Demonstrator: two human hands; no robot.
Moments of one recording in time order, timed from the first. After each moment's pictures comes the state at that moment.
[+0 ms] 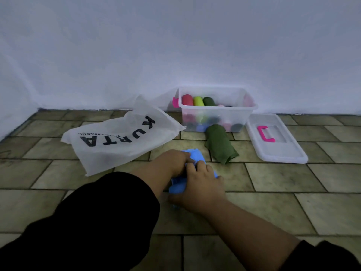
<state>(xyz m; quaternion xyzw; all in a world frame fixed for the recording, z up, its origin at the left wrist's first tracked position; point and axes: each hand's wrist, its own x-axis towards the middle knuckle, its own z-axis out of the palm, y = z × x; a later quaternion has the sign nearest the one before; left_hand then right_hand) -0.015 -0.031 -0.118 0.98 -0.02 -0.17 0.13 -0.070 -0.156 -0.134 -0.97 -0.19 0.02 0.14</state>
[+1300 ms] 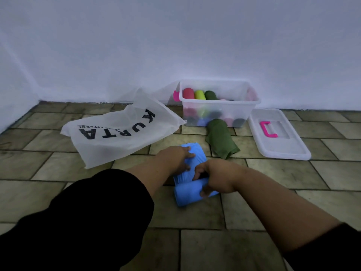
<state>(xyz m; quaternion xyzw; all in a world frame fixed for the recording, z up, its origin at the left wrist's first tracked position) 0.002 -0.025 -0.154 0.98 -0.06 -0.16 0.05 -0.022 -0.199 -0.095 -0.90 -0.33 0.27 0.12</state>
